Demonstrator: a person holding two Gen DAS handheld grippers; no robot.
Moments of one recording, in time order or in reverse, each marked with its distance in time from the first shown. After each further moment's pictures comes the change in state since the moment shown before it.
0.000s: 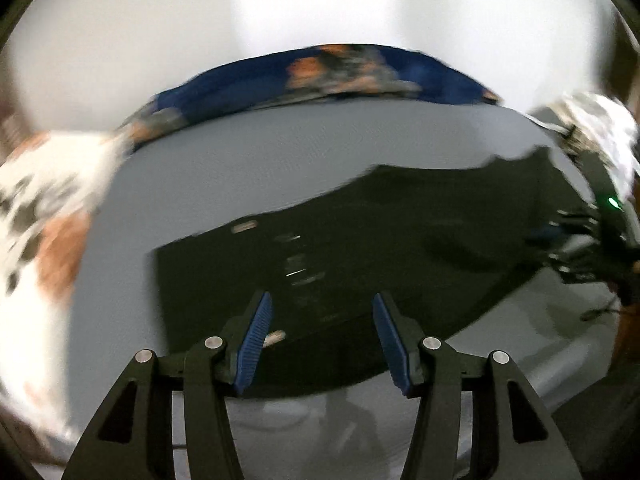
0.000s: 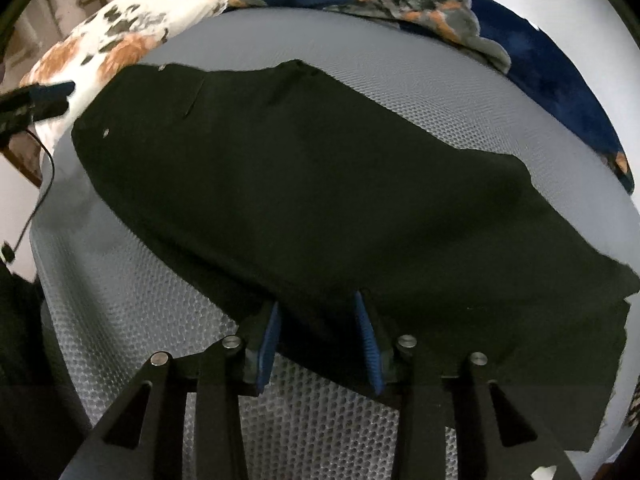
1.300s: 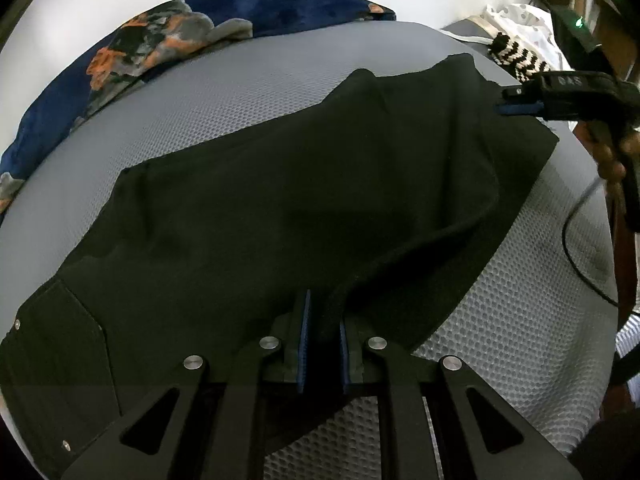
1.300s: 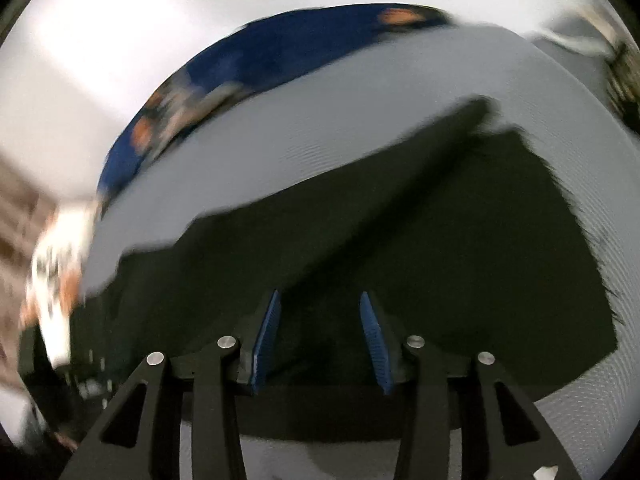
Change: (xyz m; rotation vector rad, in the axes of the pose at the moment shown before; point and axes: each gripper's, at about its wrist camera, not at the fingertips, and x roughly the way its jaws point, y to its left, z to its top) left arm 0.129 -0.164 0.041 0.233 0.173 -0.179; right arm -0.052 -0.247 -0.088 0.860 -0.250 0.034
